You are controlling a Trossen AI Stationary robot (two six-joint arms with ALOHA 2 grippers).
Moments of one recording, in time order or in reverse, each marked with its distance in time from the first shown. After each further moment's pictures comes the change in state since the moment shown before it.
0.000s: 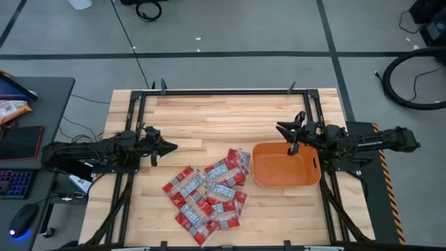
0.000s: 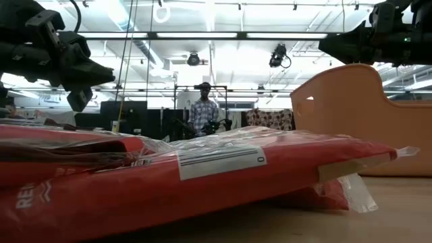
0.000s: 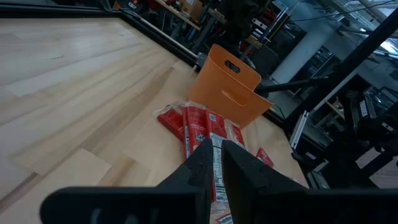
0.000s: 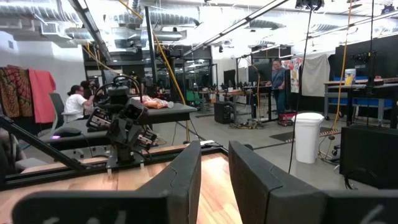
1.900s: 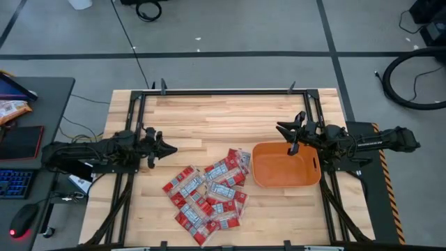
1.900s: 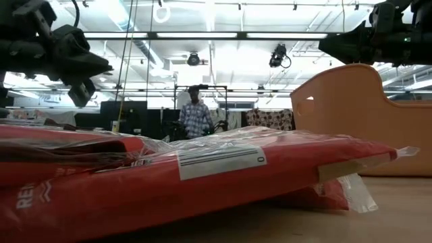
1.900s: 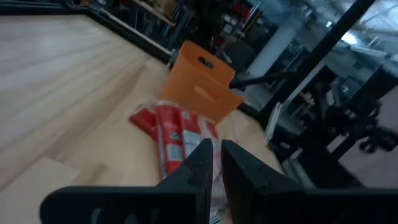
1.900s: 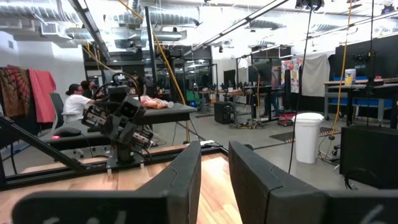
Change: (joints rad) left arm -0.001 0.000 0.000 0.041 0.099 0.027; right arm 0.000 0.000 0.000 0.000 0.000 0.000
